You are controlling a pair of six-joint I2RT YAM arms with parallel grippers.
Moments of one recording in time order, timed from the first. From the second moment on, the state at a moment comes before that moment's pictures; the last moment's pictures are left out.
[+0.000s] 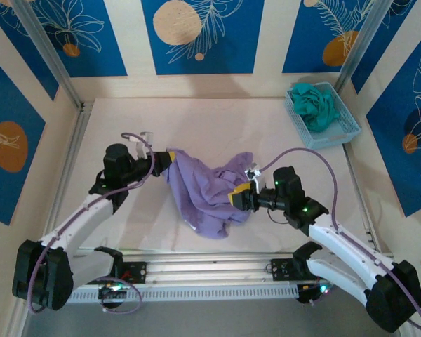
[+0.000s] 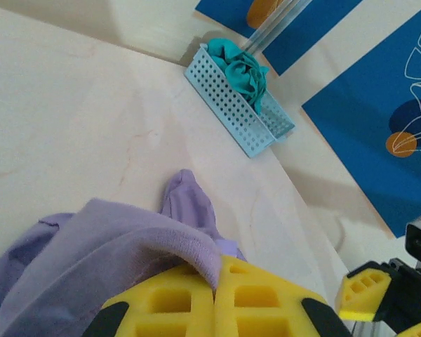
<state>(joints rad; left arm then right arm) -0.29 1.10 0.64 0.20 0.60 -0.57 0.55 0.85 0.49 -0.13 -0.54 0.26</state>
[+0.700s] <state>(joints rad) -0.29 0.99 0.68 0.09 0.60 -0.57 0.88 1.38 0.61 -0.08 -0.17 0.13</state>
